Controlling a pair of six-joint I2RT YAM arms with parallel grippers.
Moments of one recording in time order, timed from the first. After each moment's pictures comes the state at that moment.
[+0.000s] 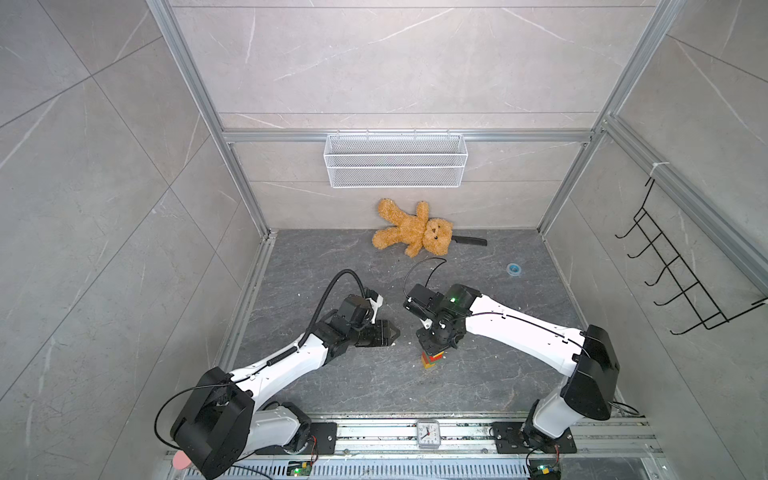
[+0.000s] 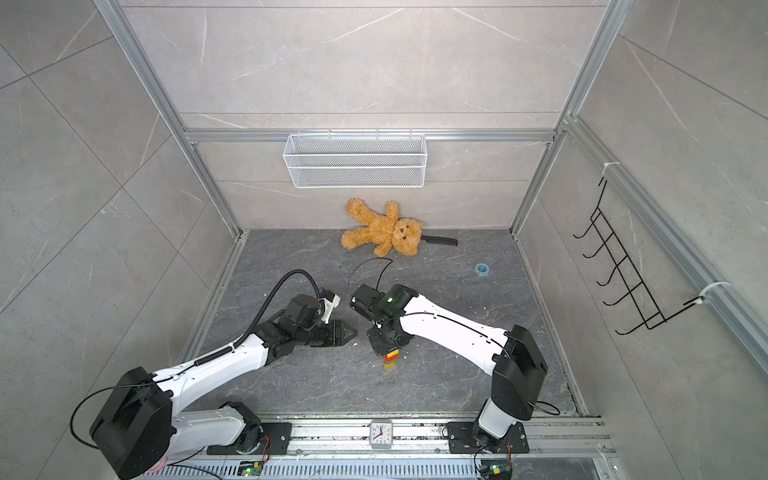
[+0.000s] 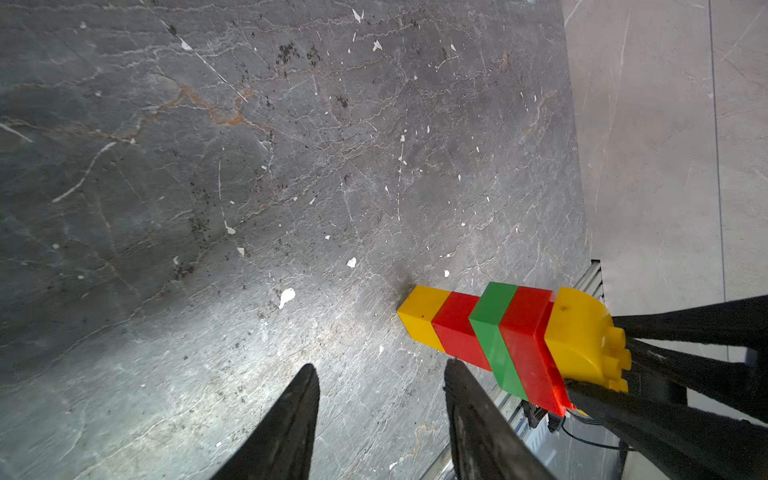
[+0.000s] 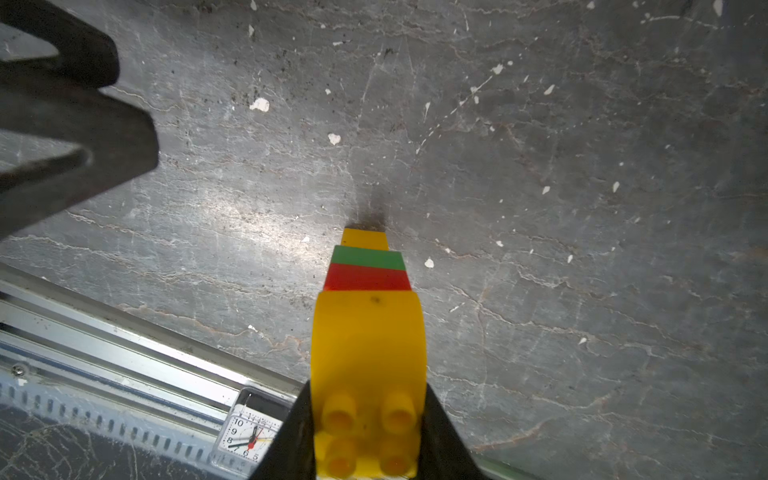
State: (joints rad) left arm -0.66 1.25 0.68 -0.22 0.37 -0.64; right arm 0.94 1.65 1.43 -1.23 0.06 0.46
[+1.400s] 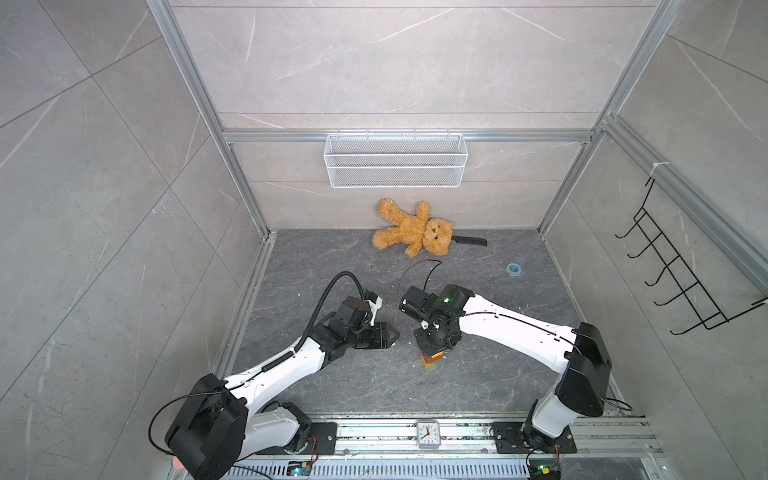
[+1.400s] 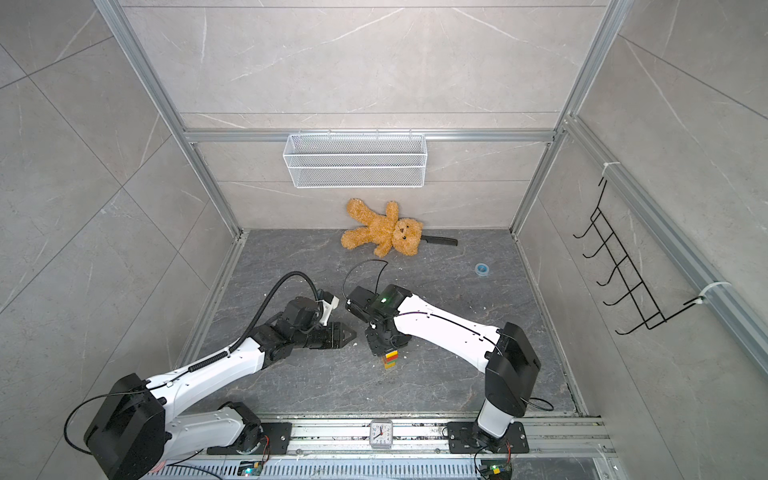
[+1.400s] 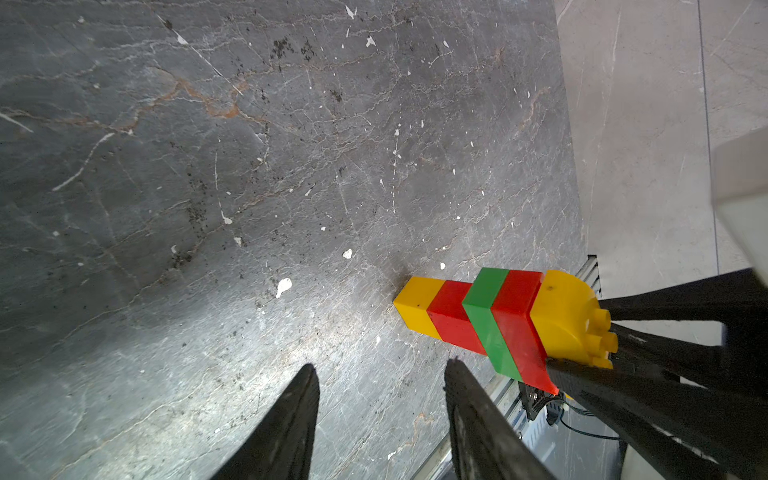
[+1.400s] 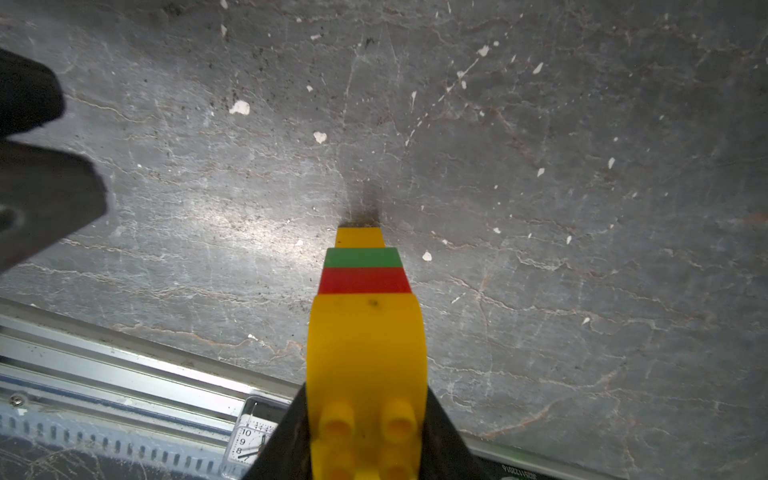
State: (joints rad) left arm -0.67 1.21 0.66 -0.22 0.37 -0.64; right arm 0.96 1.70 1.45 -1.26 0.09 0.55
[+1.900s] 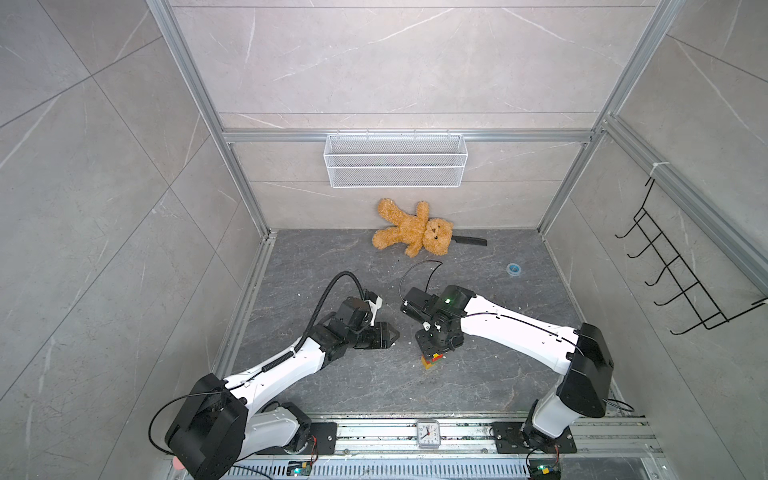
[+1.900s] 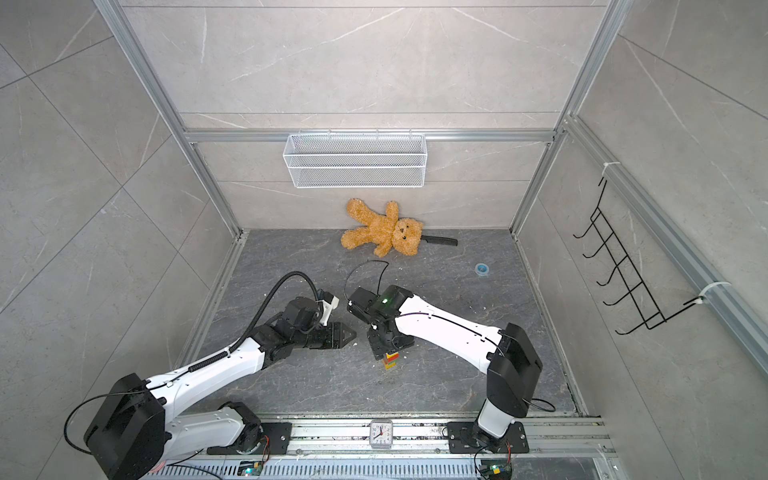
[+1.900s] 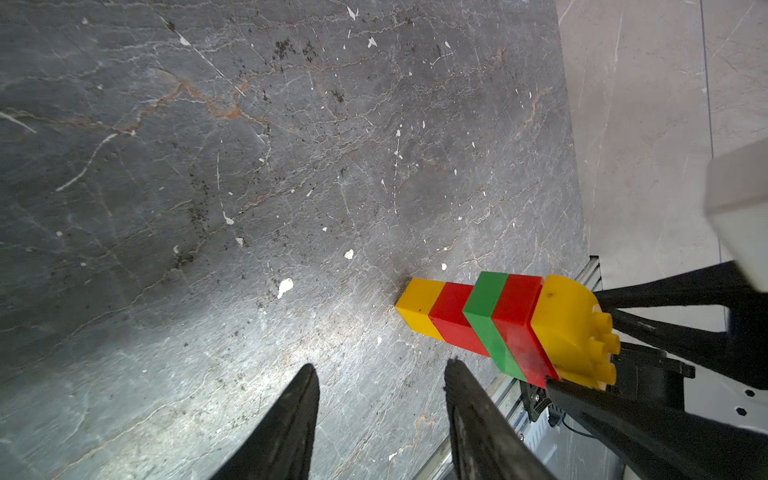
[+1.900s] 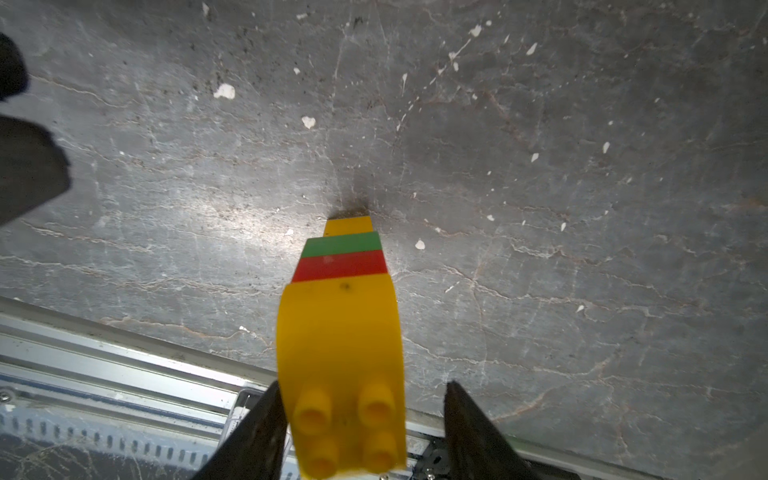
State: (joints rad) left arm -0.67 1.21 0.66 -0.22 0.36 -0.64; right arm 0.96 1.66 1.44 -1.28 0.09 0.55
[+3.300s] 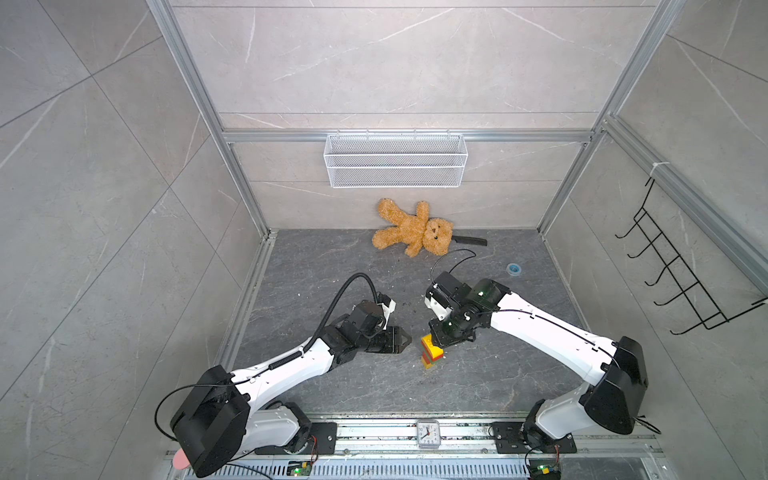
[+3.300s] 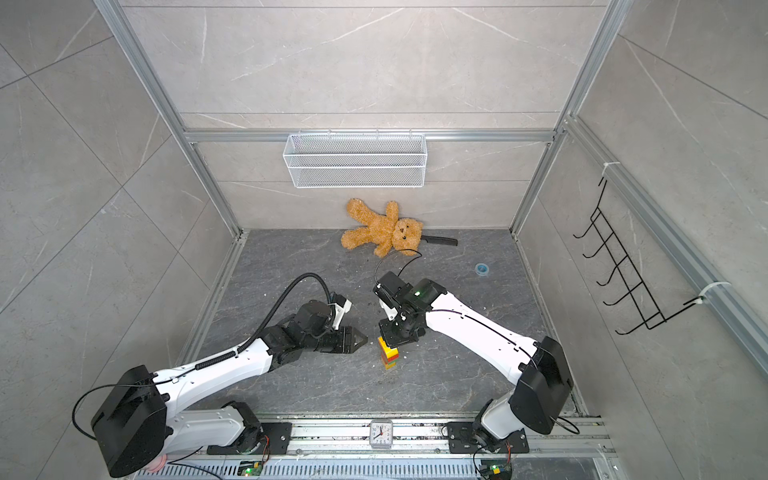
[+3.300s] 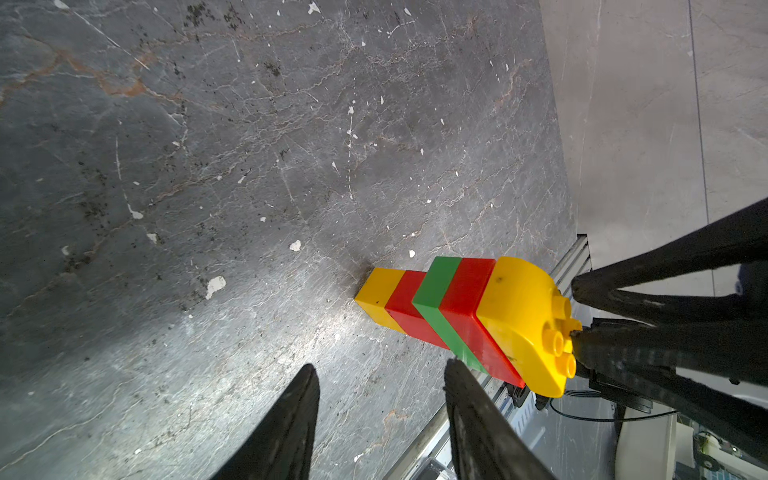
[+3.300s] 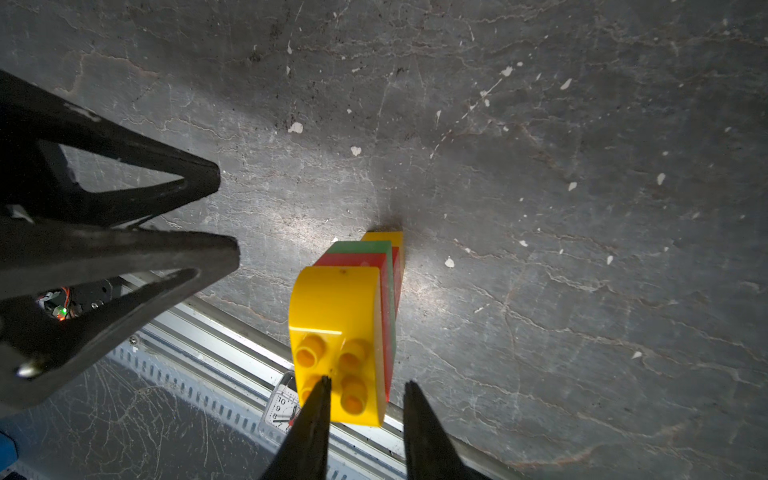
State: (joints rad) left arm -0.80 1.25 0.70 -0.20 0.32 -0.69; right arm 0.80 1.52 1.33 -1.14 -0.12 0.42
